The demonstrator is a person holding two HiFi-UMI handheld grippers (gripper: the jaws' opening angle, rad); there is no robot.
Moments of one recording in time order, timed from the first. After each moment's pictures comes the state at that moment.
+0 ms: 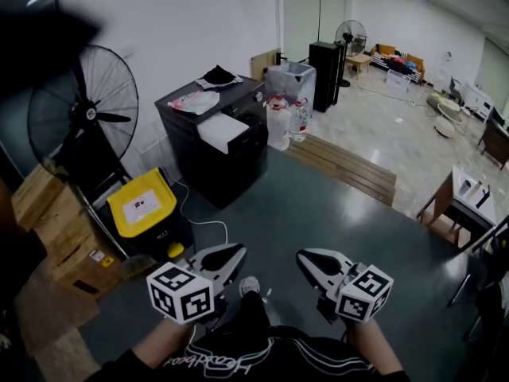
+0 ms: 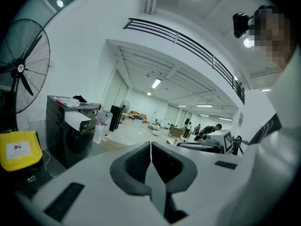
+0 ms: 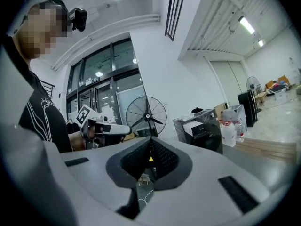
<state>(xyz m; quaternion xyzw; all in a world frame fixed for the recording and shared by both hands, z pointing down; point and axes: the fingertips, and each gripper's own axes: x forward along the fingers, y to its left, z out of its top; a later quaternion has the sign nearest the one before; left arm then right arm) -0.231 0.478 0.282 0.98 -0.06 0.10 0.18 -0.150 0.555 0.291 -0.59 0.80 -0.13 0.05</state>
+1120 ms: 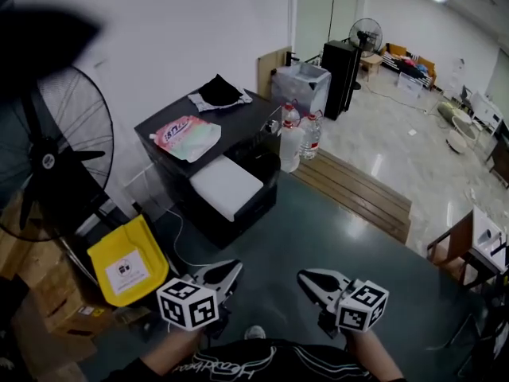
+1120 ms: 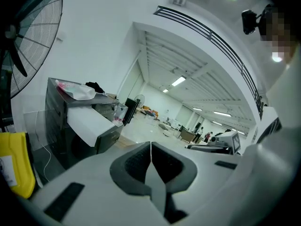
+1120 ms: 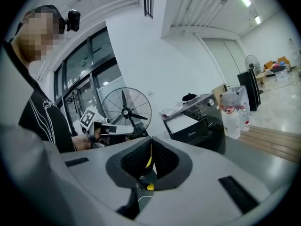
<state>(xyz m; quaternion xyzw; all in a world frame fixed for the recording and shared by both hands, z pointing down) -0.048 0.092 0.356 0.95 -0.11 0.13 0.26 0.042 0.193 0.350 -0.57 0.78 -0.24 0.03</state>
